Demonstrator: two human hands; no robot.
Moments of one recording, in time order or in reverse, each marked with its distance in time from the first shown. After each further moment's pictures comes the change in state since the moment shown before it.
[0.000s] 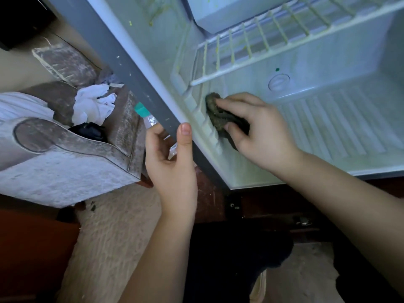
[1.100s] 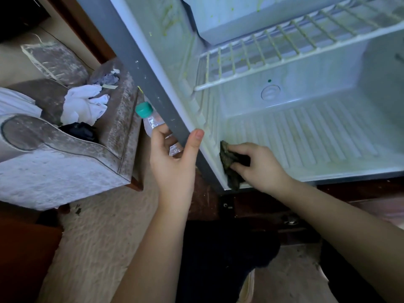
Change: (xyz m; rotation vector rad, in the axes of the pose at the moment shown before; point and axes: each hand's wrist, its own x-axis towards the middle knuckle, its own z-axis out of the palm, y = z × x) left_hand 0.007 -0.007 -0.009 0.071 -0.097 -0.058; right_hand -0.050 0.031 0.014 0.040 -0.328 0.388
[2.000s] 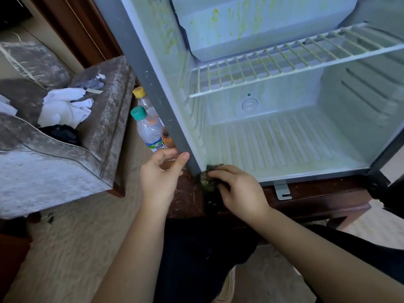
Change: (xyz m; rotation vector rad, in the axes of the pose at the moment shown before) left_hand -0.008 -0.016 -0.030 0.090 -0.092 -0.268; right_hand -0.062 -0.020 0.017 -0.223 0.175 -0.225
